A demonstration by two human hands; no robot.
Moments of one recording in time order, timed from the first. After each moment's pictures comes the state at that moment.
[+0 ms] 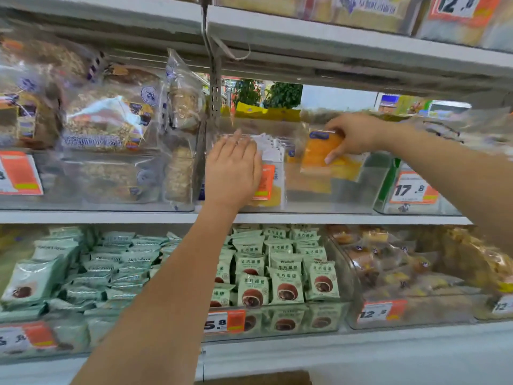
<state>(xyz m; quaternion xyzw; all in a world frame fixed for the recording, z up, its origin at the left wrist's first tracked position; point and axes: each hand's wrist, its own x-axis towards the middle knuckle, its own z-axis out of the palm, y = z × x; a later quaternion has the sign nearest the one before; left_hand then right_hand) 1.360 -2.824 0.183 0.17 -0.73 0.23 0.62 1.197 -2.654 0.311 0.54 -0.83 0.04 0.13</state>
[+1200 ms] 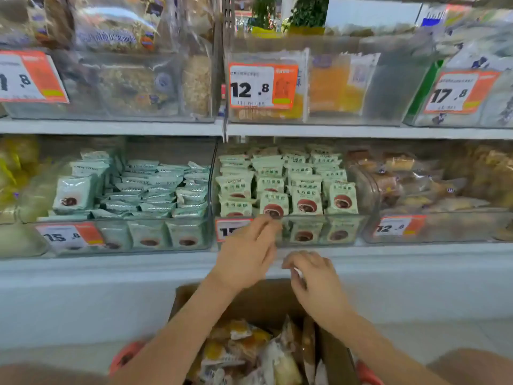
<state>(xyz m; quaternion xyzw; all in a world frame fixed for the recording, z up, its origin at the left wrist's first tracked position) 1.484 -2.718 -0.016 0.03 -0.91 -0.02 0.41 1.384 -2.574 -0.050 0.54 -0.80 0.27 0.08</state>
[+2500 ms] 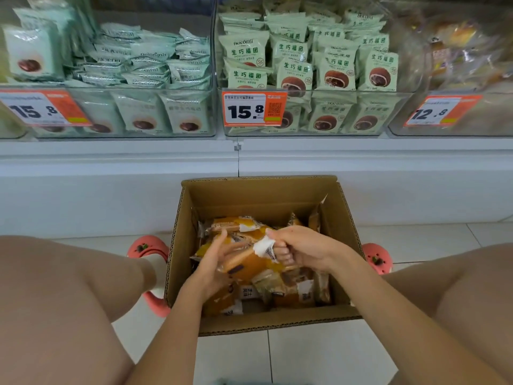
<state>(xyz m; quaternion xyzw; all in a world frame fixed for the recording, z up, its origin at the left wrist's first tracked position) 1.607 -2.670 -0.218 0.44 -0.34 -0.83 0.02 1.442 -2.557 -0.149 0.20 -0.60 0.39 -0.67</state>
